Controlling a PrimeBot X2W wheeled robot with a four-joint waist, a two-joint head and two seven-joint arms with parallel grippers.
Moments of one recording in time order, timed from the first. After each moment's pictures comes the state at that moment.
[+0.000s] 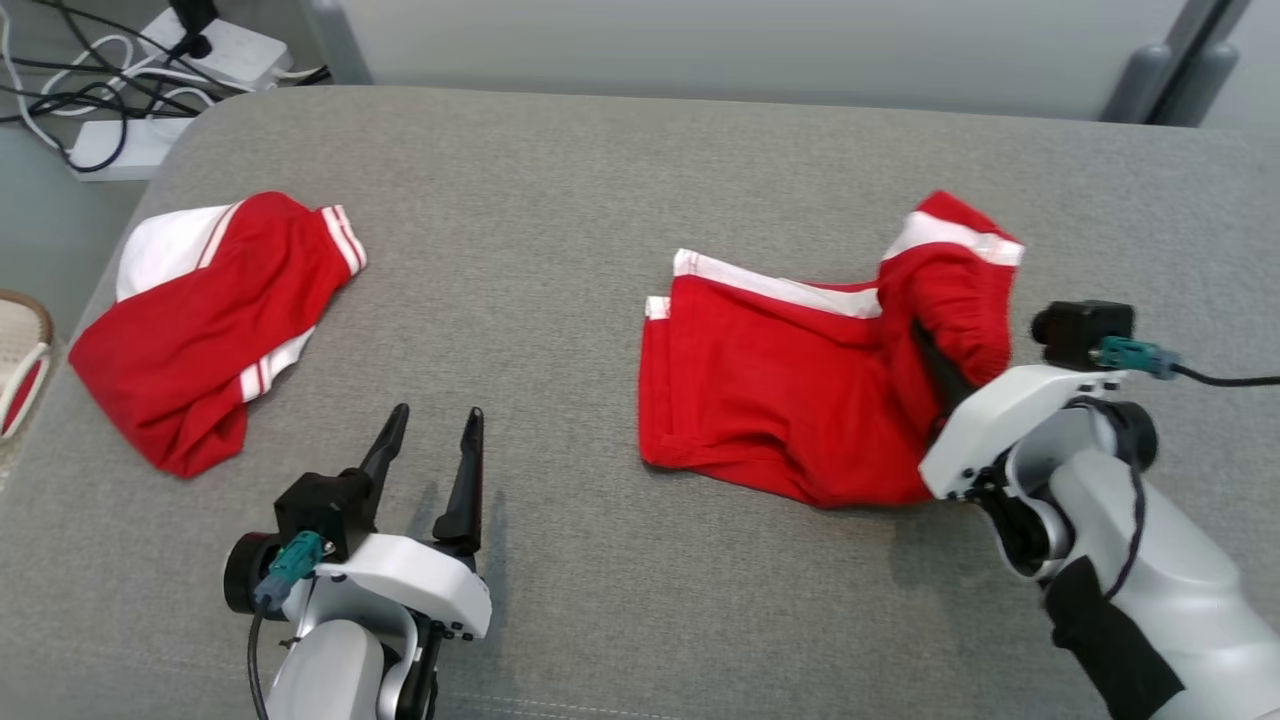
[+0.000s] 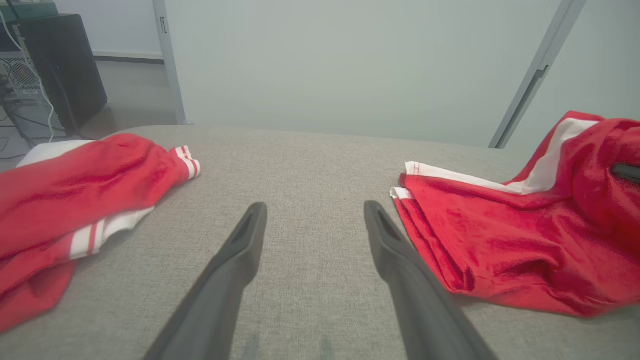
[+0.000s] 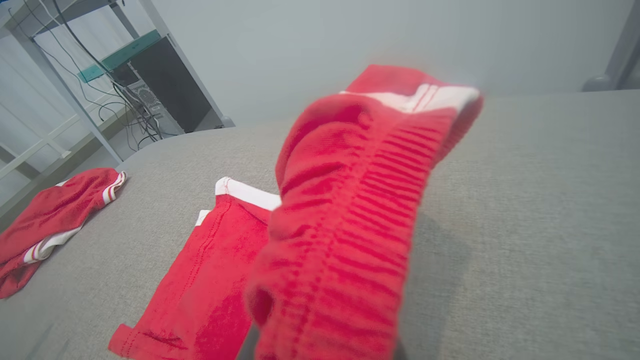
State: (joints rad) left arm -0.27 0.03 -0.15 0.46 -0.25 -0.03 -0.25; right arm -0.71 -0.19 0.57 0.88 0.79 0.13 -0.16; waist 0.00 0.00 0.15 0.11
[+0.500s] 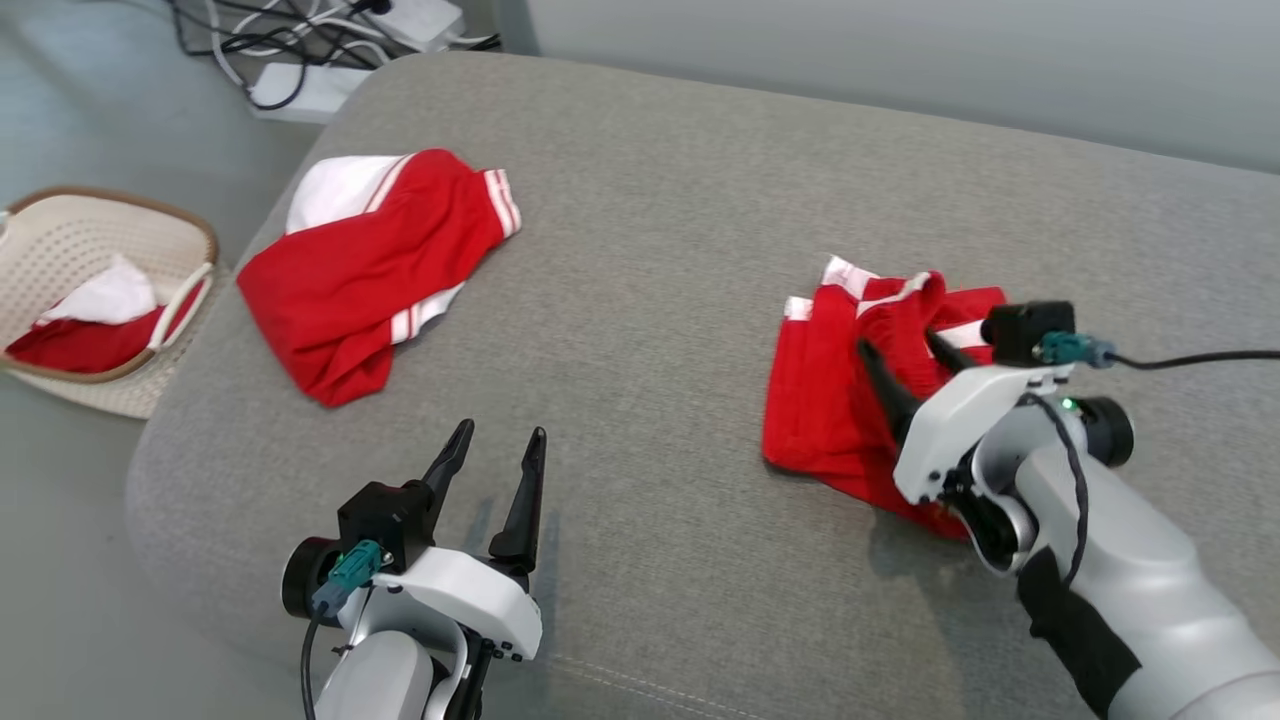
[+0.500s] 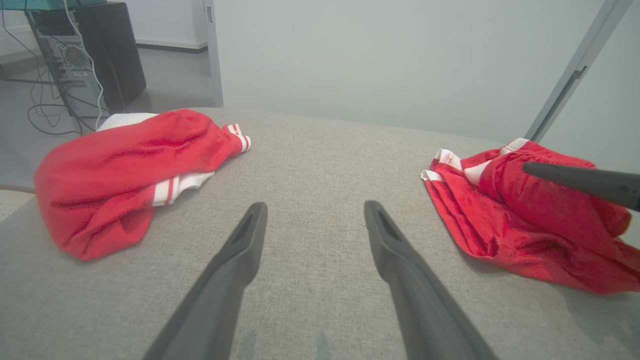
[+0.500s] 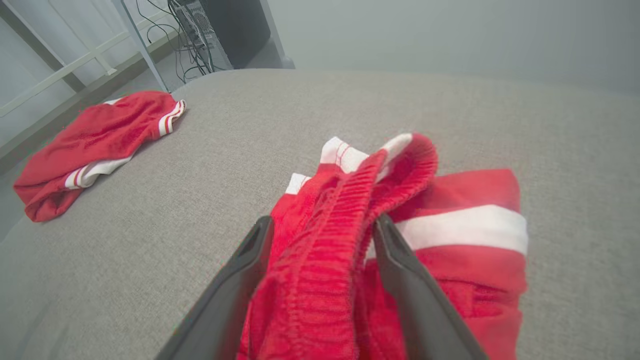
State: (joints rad) left arm -0.27 0.03 -0.30 0.46 -0.33 -0.01 -0.25; right arm -0.77 -0.12 0.64 1.02 0.71 0.13 -0.13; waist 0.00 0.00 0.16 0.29
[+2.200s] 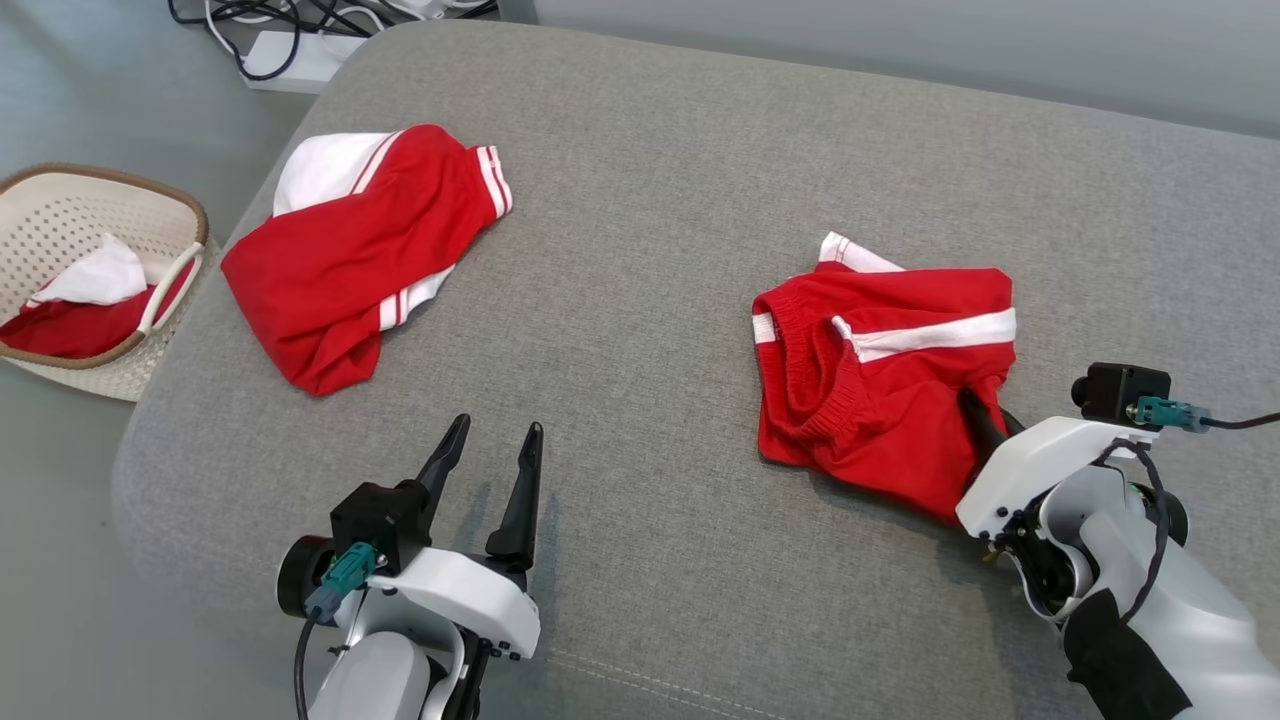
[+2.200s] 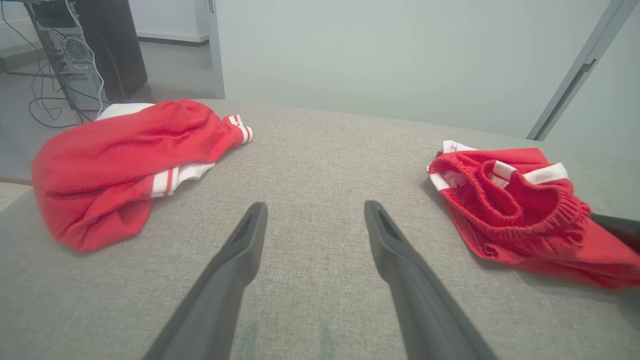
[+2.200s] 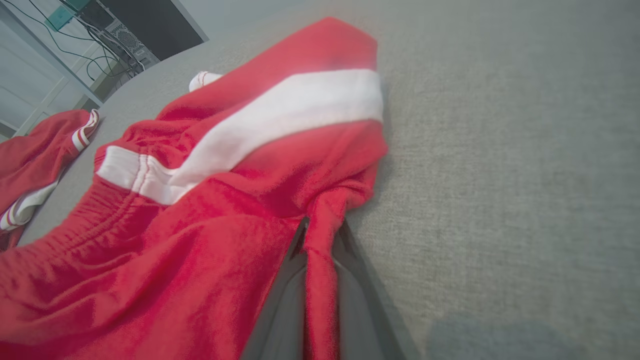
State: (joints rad) left arm -0.26 0.04 -0.30 0.42 -0.34 0.01 -0.25; right arm -0.69 -0.15 0.50 1.08 0.84 0.13 -0.14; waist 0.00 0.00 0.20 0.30
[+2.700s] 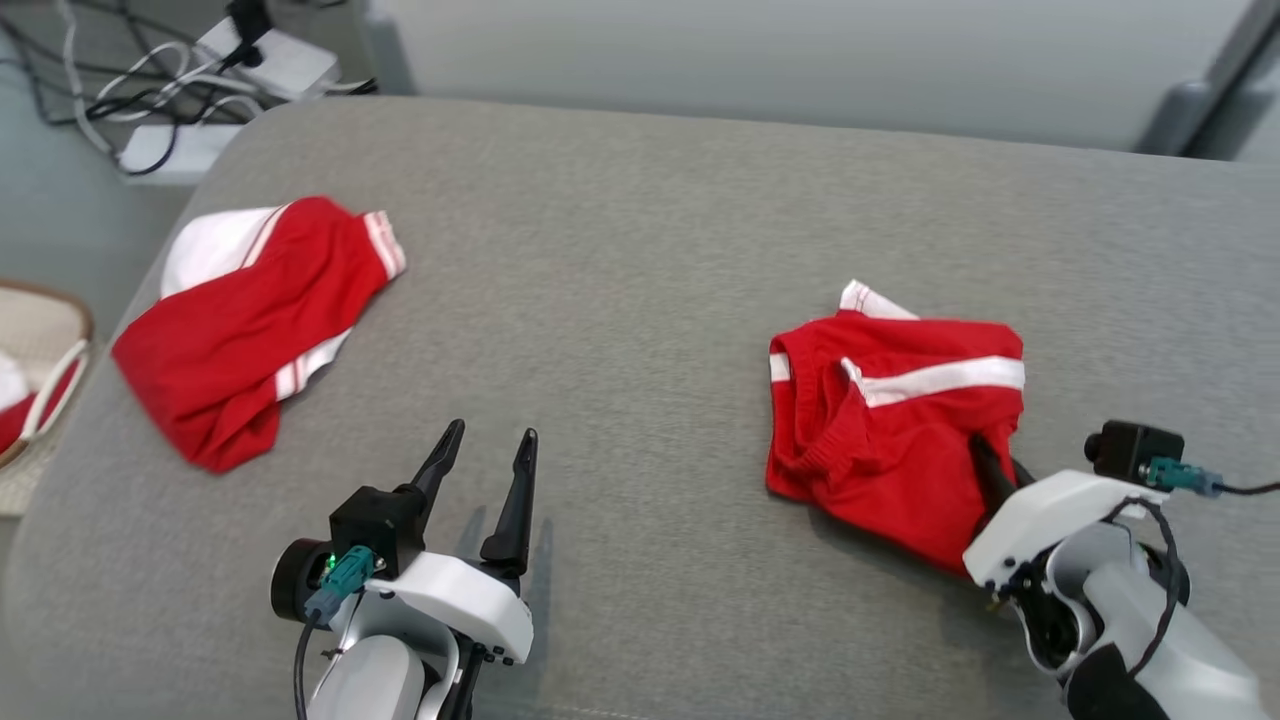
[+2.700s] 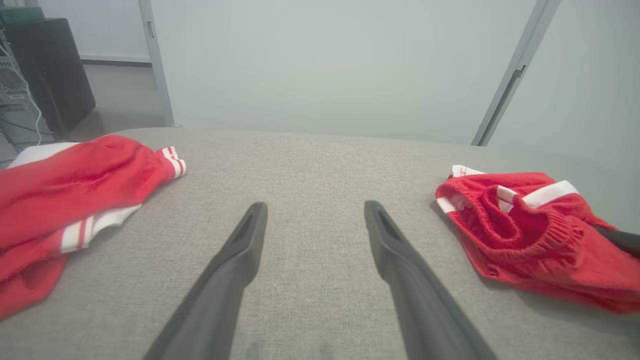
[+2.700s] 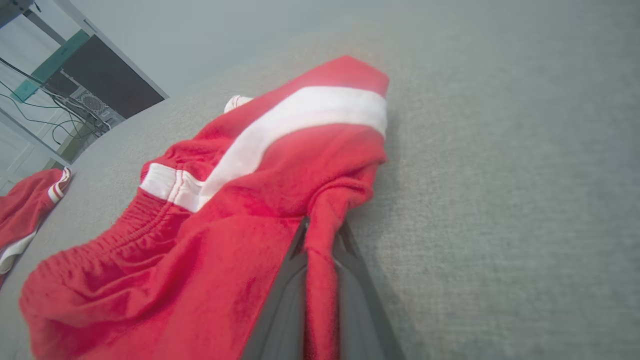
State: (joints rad) left arm -0.25 0.04 -0.29 0.43 -0.31 0.00 -0.25; right arm -0.61 -0.16 0.49 1.04 0.90 0.13 -0.20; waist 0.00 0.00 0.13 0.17
